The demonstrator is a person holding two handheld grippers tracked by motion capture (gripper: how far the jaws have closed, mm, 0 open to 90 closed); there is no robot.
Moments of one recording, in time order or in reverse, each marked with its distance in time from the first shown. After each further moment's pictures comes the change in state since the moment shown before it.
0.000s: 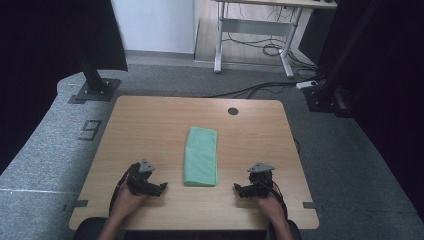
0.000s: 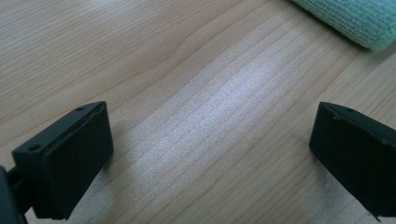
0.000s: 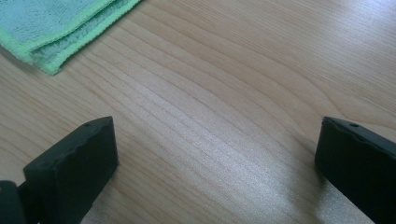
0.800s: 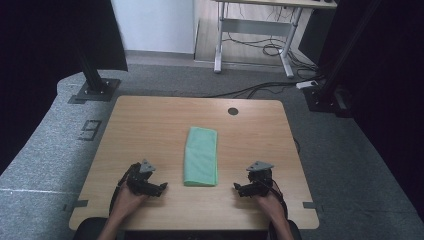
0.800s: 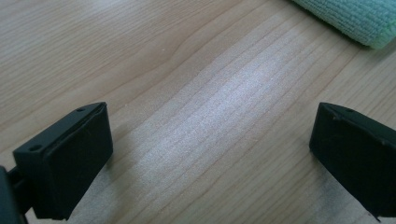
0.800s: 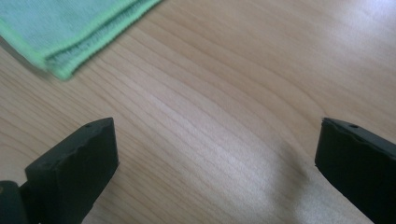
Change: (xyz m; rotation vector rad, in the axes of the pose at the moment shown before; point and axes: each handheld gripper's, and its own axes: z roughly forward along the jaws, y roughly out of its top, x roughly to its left) left arm -0.001 0.000 -0.001 -0.005 0.009 0.010; right arm 0.002 0.008 -0.004 0.023 -0.004 -0.032
